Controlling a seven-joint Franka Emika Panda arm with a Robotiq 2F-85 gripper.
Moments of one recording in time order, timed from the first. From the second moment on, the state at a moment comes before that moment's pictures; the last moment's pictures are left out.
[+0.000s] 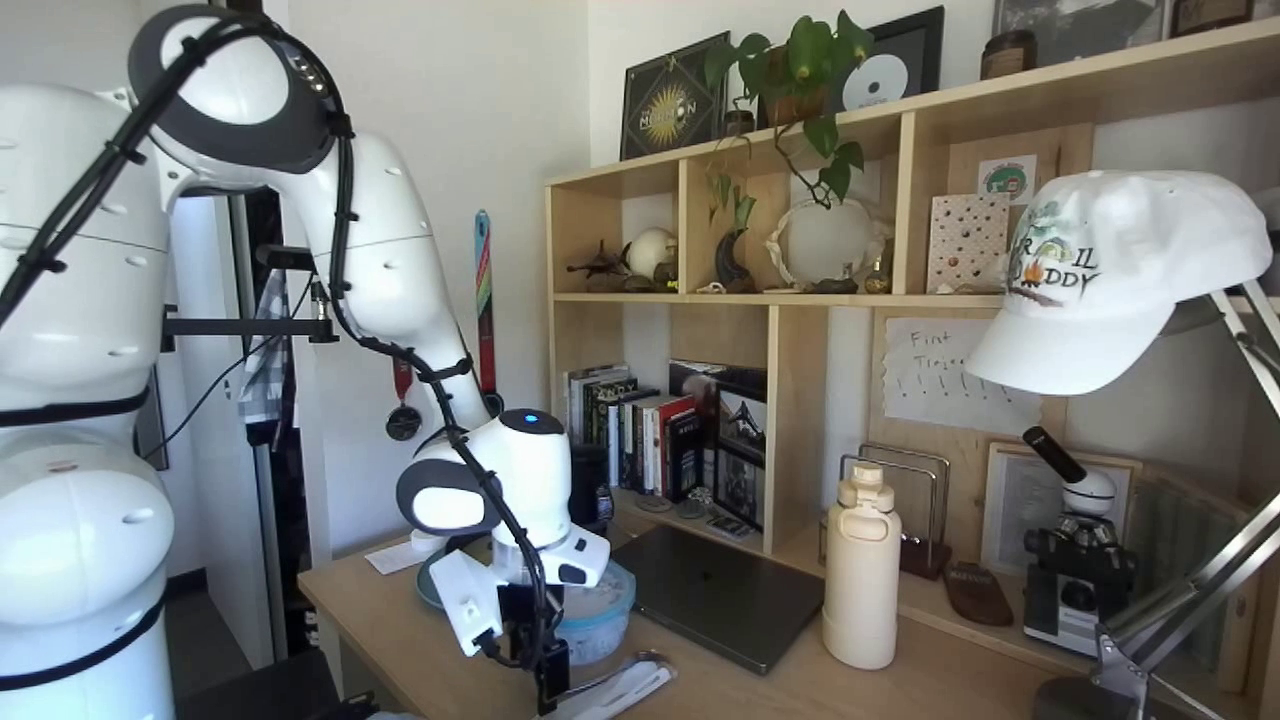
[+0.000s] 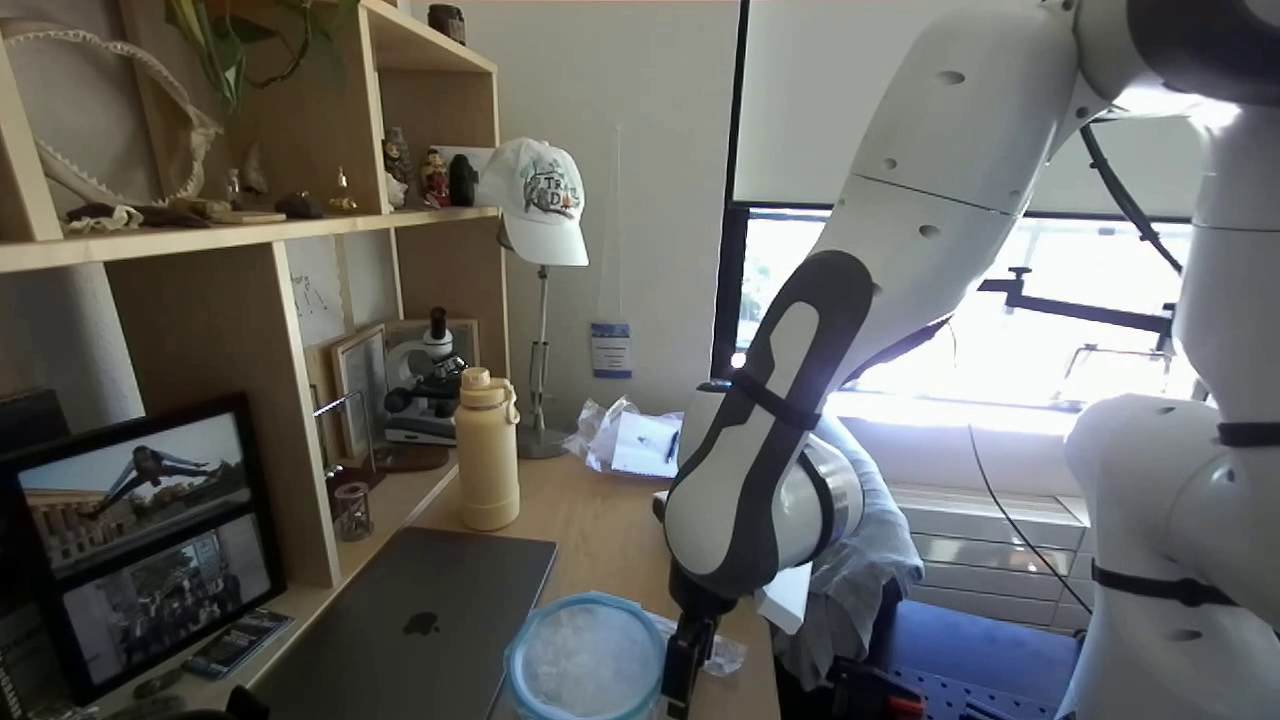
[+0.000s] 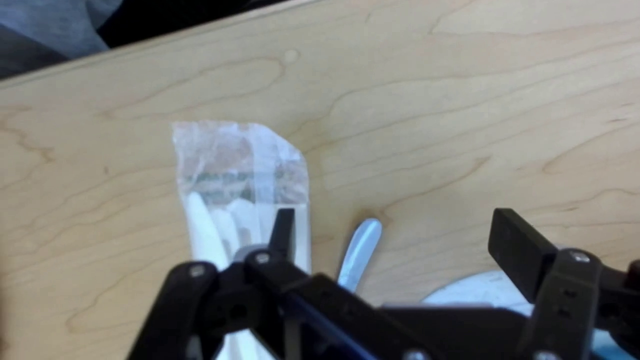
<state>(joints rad) 0.26 0.15 -0.29 -2.77 0.63 2.92 -0.54</state>
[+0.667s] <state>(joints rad) 0.33 0.15 -0.37 -2.77 0.64 2.96 -0.54</state>
